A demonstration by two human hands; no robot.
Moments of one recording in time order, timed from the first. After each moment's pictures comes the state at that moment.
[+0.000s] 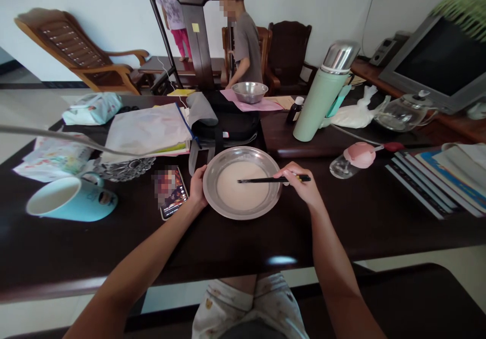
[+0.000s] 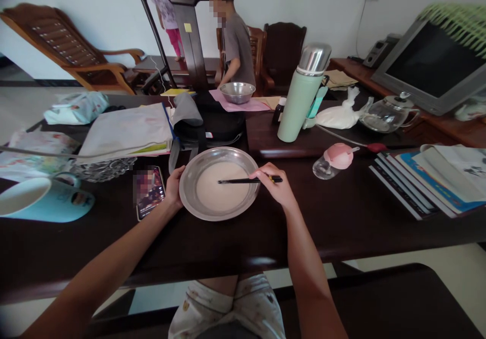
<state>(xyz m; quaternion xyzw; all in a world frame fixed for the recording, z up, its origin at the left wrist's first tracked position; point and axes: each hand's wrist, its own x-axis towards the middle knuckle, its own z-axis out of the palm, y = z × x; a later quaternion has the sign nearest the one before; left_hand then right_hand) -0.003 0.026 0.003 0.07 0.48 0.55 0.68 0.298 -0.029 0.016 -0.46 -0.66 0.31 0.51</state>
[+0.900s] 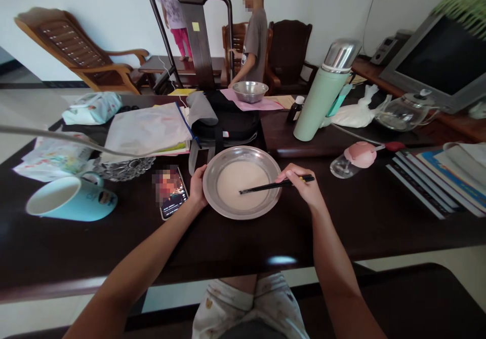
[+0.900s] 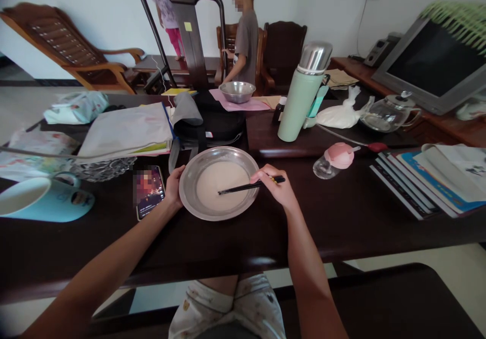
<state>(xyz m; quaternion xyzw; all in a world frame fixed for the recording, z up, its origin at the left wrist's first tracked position) -0.005 0.027 -0.002 0.08 0.48 0.55 0.68 0.297 -0.032 0.018 -0.45 -0.65 0.35 0.50</state>
